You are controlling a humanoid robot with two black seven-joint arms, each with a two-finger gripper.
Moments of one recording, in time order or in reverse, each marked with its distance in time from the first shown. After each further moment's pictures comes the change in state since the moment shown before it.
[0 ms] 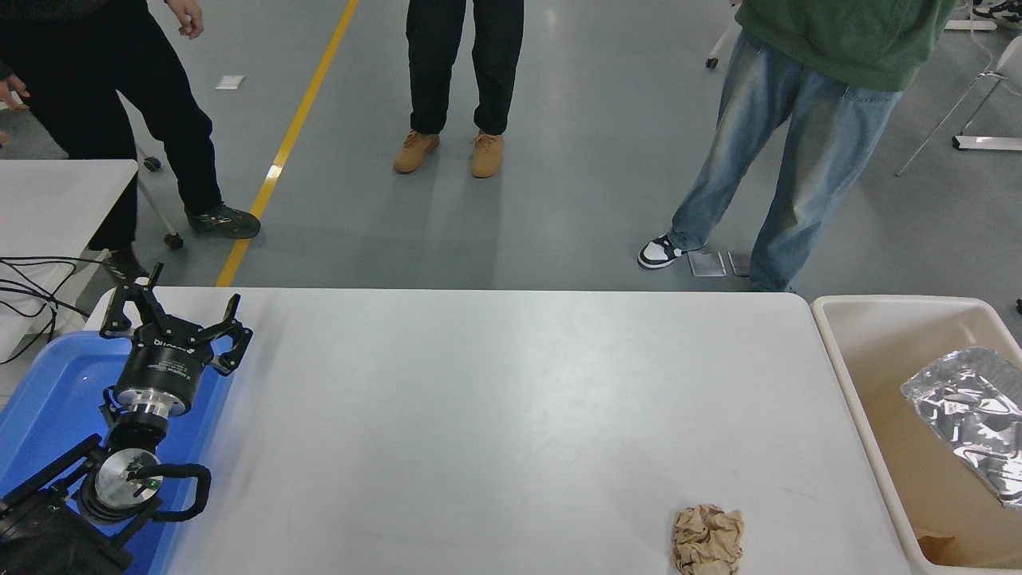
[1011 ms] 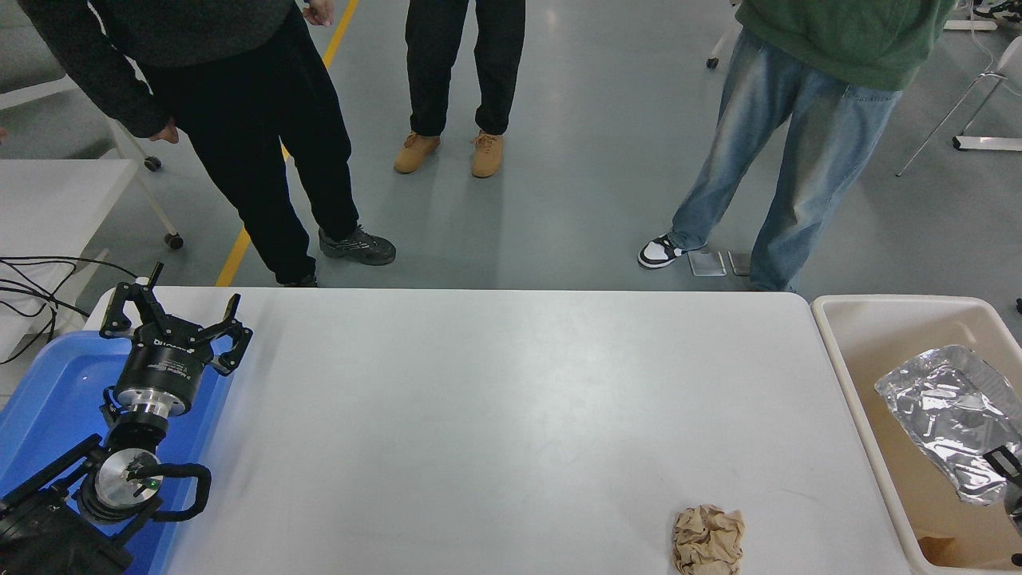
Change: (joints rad) left arm 0.000 0.000 0.000 0.000 0.000 0.000 0.000; right arm 0.000 0.105 -0.023 -0.009 0.101 -0.183 -0.074
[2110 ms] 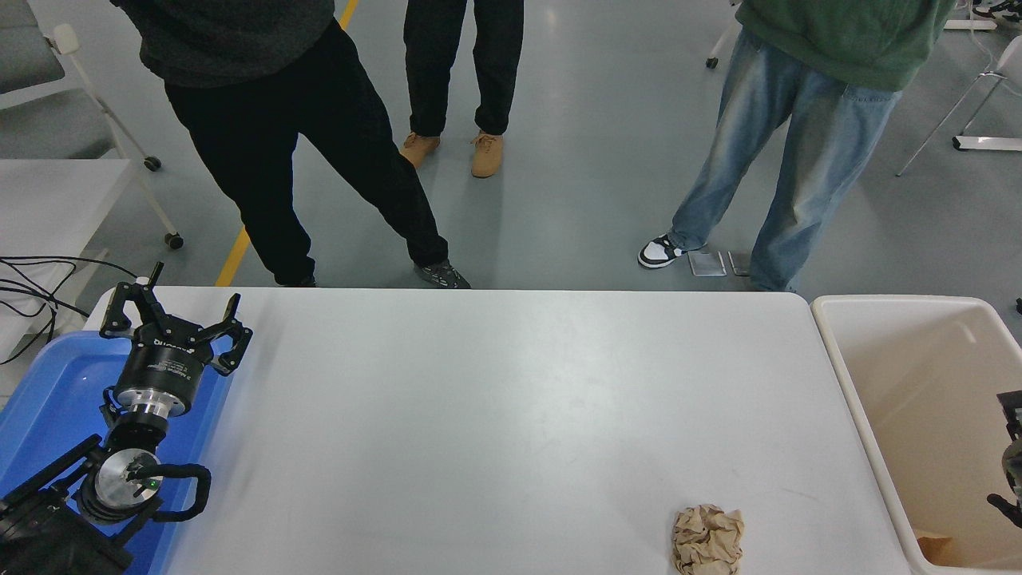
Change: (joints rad) left arm 0.000 0.000 0.000 0.000 0.000 0.000 0.000; right arm 0.118 -0.026 0.045 0.001 0.368 0.013 -0.023
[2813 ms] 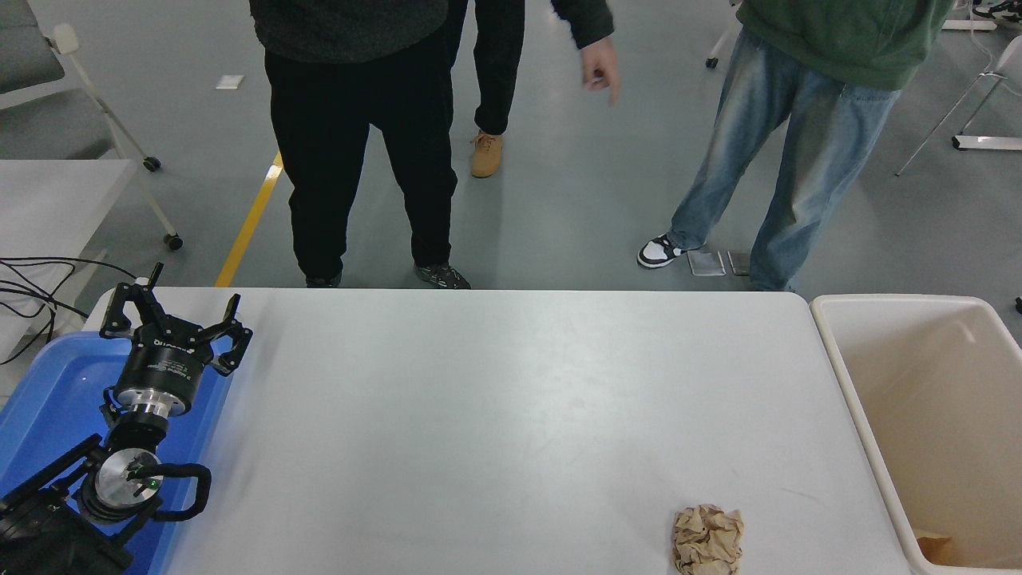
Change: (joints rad) left arm 0.000 0.000 0.000 0.000 0.000 0.000 0.000; right arm 0.097 -0.140 0.300 0.069 0.151 0.266 0.006
